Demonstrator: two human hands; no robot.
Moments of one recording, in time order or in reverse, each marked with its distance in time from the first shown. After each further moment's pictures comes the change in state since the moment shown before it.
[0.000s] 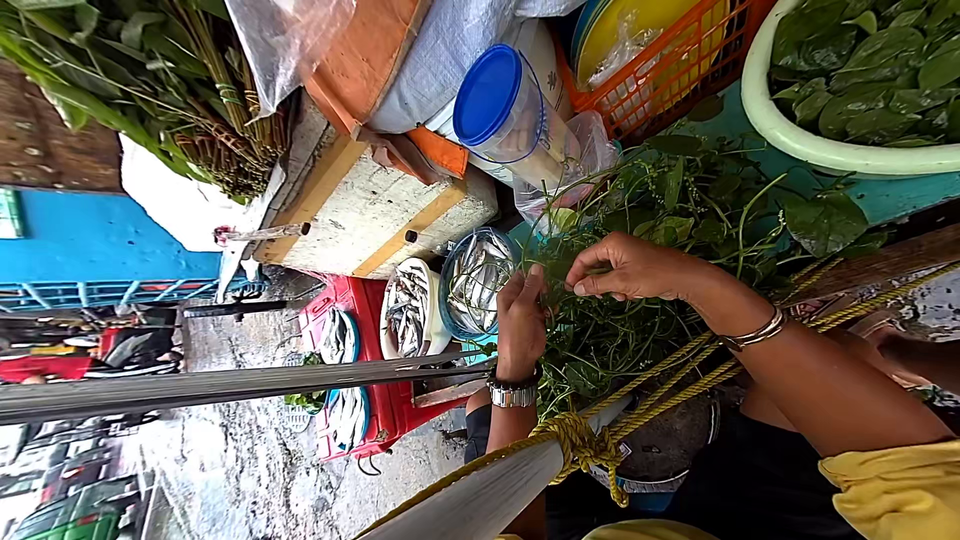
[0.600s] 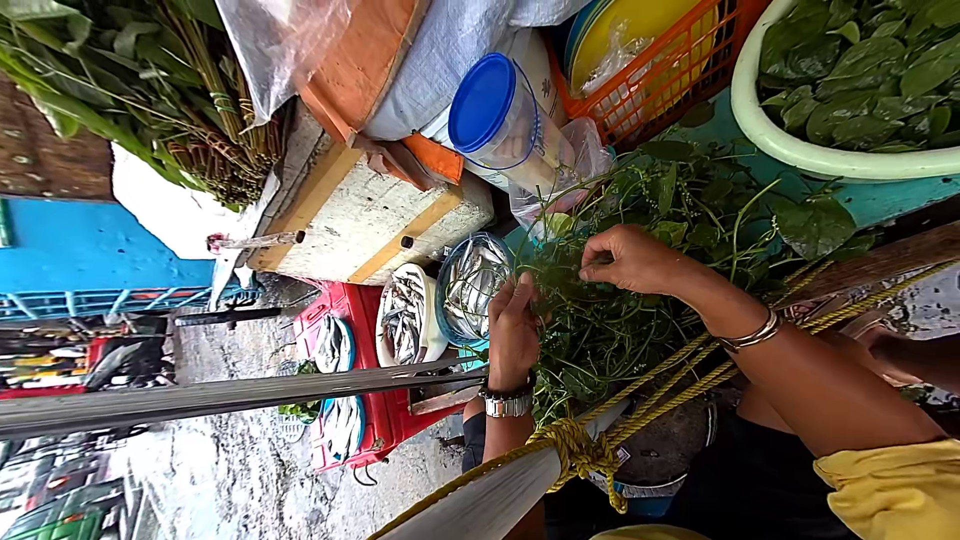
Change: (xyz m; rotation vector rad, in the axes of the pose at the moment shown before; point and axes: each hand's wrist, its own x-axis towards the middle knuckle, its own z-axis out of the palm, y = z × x) left_hand -0.002 0.002 -0.004 -0.112 -0.001 -0.025; right_hand 0.005 0.003 -0.009 -0.319 0.221 0.069
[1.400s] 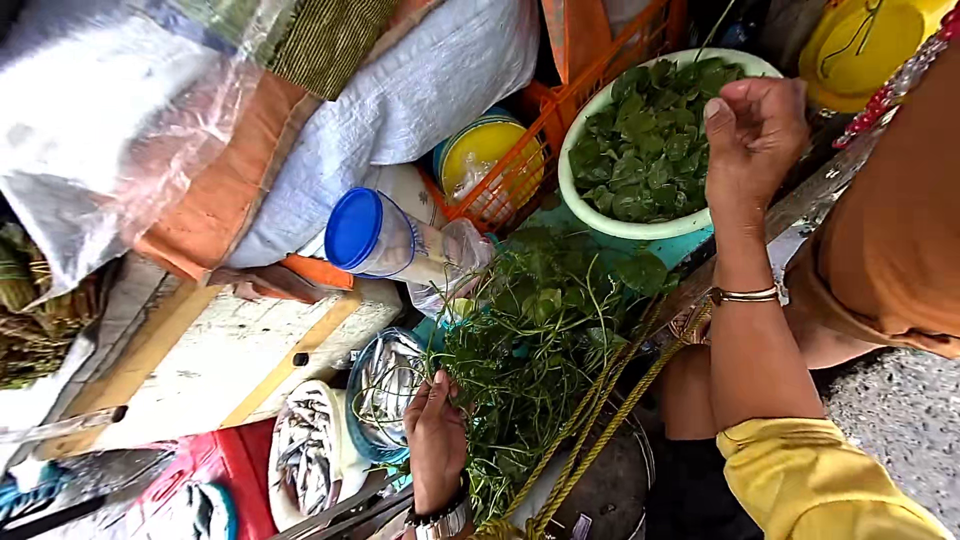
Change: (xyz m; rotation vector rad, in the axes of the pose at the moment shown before) left_hand -0.006 -0.004 0.005 0.030 0.057 0.027; right_hand -0.109 0.080 -0.186 -0.288 1.621 -0.260
